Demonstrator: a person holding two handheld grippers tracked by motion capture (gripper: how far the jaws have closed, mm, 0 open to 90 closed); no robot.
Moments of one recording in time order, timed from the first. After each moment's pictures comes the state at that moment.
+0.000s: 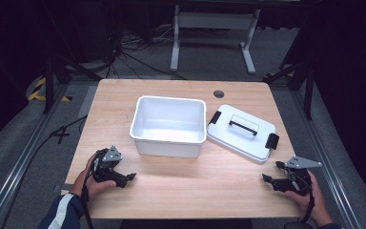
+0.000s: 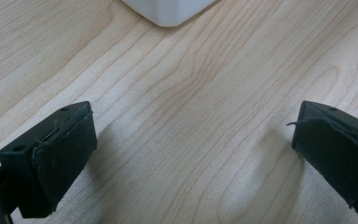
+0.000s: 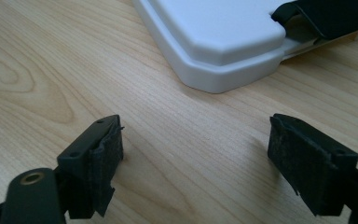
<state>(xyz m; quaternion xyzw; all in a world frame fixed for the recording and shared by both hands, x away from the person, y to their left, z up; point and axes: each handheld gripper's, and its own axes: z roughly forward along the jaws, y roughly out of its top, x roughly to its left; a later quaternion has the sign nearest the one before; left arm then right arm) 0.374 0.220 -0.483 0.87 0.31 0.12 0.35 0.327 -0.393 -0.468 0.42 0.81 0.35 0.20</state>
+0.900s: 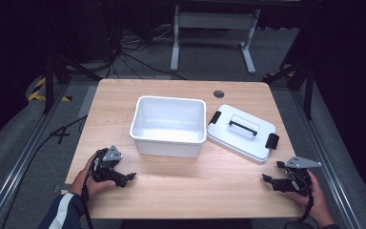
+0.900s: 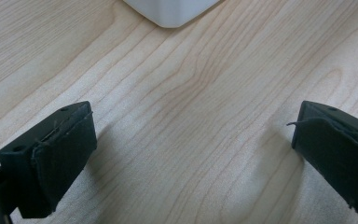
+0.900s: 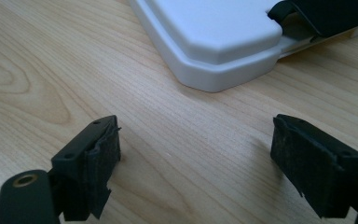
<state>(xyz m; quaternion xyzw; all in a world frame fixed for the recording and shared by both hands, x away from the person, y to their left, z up) 0.375 0.220 -0.482 0.88 0.31 0.12 0.35 0.327 -0.393 -0.468 0.43 0.81 0.35 0.21</state>
